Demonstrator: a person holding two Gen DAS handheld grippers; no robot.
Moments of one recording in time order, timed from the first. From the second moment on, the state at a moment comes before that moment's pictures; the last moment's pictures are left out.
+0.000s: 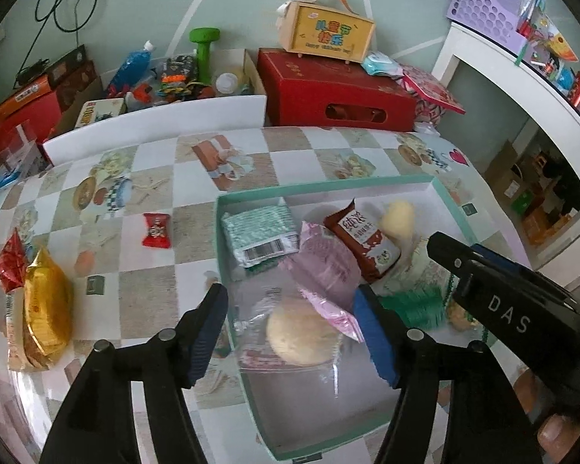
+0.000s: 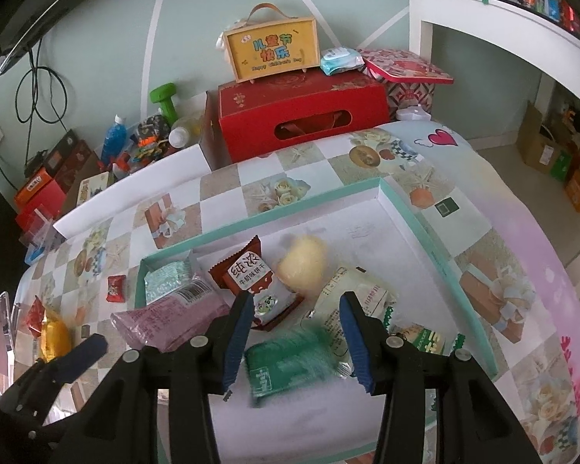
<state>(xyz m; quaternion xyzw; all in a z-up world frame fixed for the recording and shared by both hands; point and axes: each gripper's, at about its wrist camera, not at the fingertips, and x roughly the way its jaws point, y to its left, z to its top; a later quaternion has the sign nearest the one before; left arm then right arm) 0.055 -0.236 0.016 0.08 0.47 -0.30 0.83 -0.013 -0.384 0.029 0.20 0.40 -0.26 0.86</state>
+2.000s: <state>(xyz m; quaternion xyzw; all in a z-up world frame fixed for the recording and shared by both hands) 0.123 -0.059 0.013 -0.03 0.51 -0.10 0.86 0.036 -0.280 0.029 0.12 0.43 -0.15 0.88</state>
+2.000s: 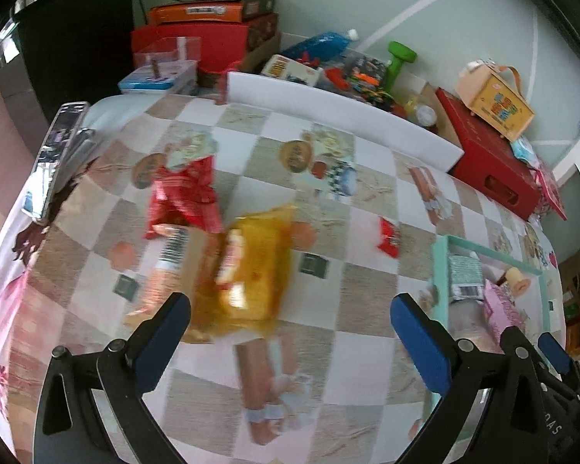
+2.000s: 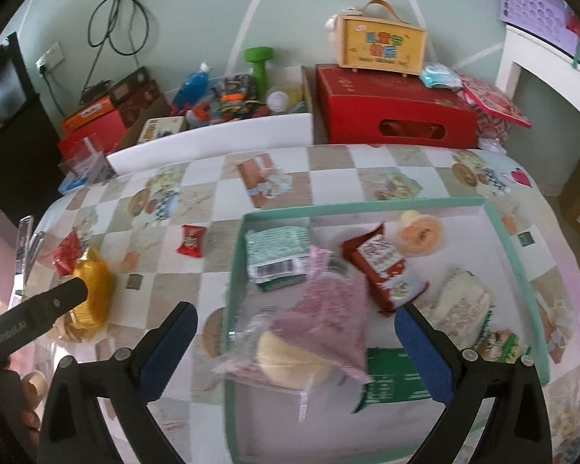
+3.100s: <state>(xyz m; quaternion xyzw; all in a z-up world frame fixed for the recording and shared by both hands) 0.162 0.035 -0.038 -0.14 0.56 -0.04 0.82 0.165 -0.232 -0.022 0.16 0.47 -0.06 0.87</state>
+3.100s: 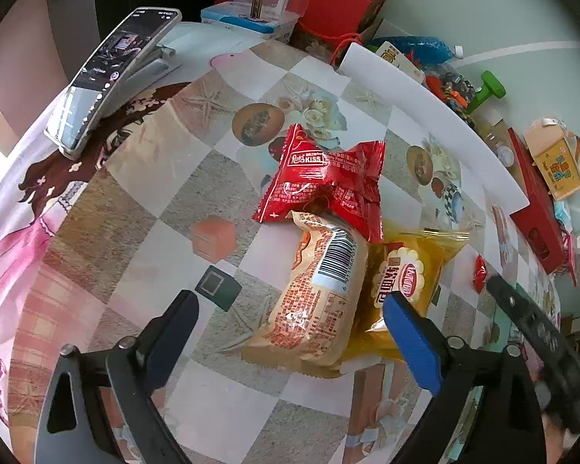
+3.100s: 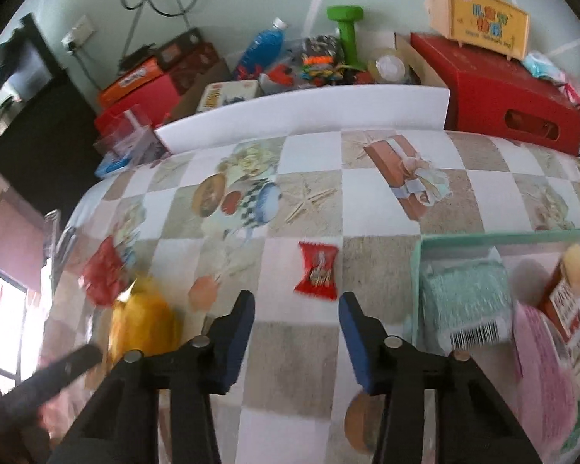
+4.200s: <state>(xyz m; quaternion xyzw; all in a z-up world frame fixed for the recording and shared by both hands) 0.138 0.024 0.013 -0.15 0.50 -0.09 0.85 0.047 -0.221 0.036 0.13 0.41 -0.06 0.90</state>
